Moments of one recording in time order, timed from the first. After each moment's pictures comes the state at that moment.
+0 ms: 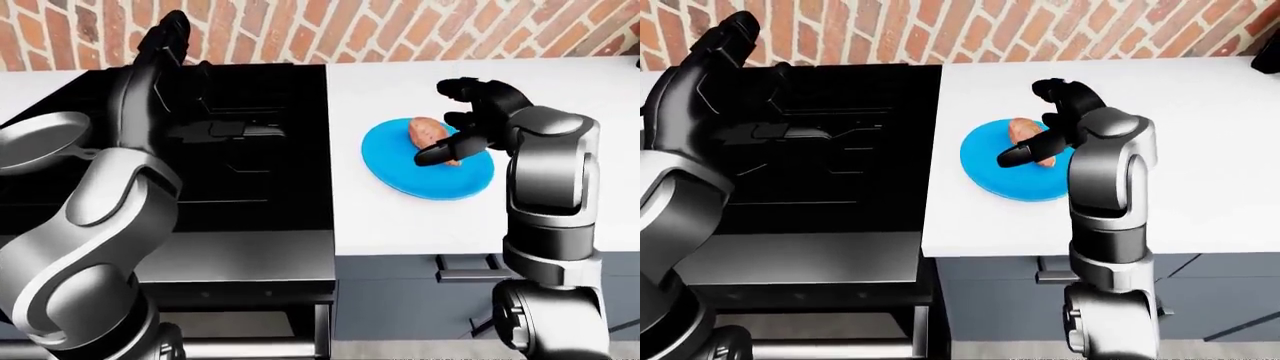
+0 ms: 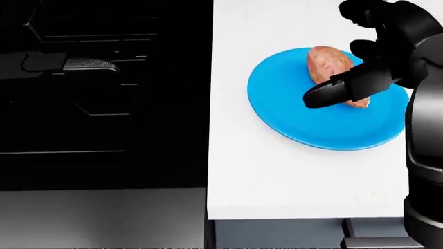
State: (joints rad) left arm -0.72 0.39 0.26 -0.65 -0.83 1.10 0.49; right arm -0.92 -0.38 -0.11 -0.06 -0.58 1.14 0.75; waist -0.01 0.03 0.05
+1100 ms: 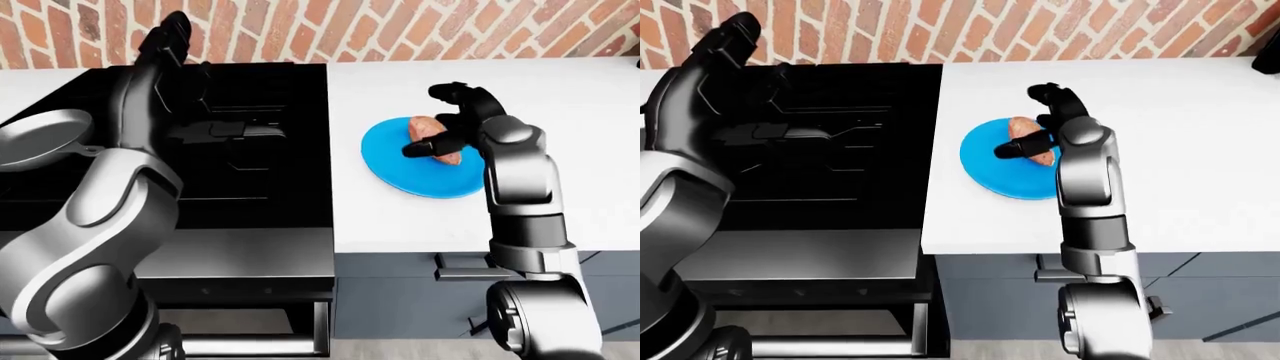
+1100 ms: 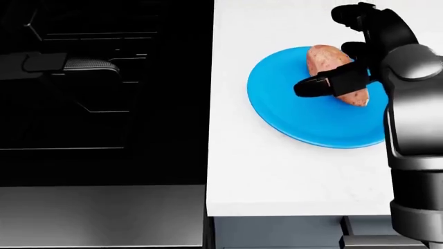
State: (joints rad) left arm -0.72 0.40 0.26 -0.64 -0.84 1.10 0.50; right arm -0.91 -0.35 -0.10 0.21 -0.38 0.88 0.36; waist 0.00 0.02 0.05
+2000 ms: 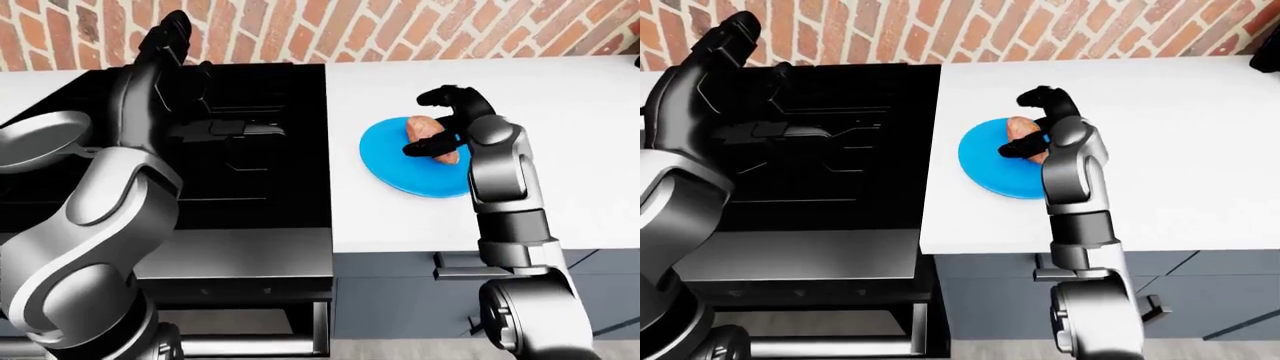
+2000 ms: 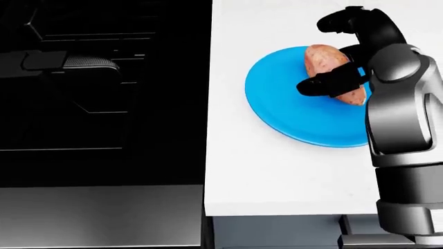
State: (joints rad) left arm -0.72 0.40 0.26 -0.64 -0.86 1.10 0.51; right arm -0.93 -0.32 -0.07 0.31 -0.56 0.78 0.36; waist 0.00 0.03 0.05
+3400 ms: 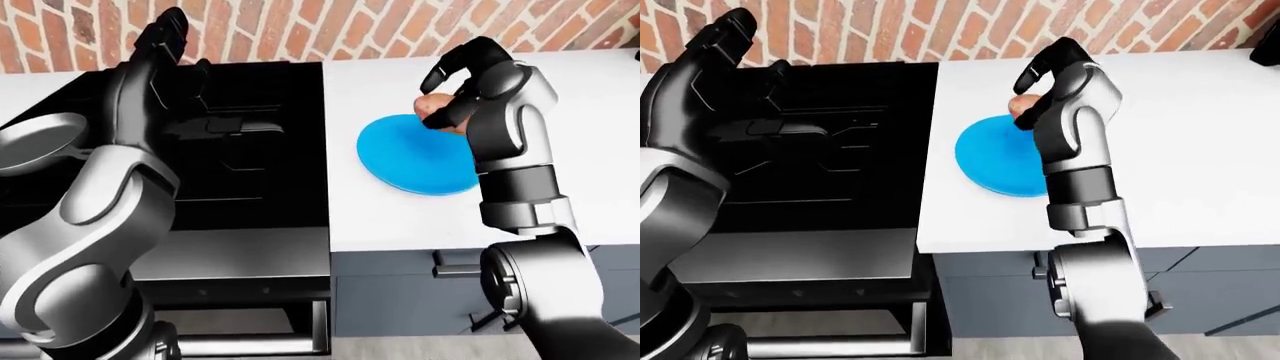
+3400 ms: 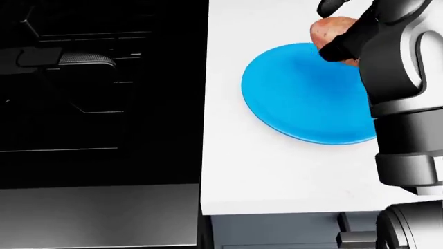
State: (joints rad) left arm -0.73 0.42 0.27 -0.63 -0.90 1.09 0.54; right arm -1.17 -0.34 -0.04 0.47 -0.90 0.73 0.51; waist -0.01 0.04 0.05
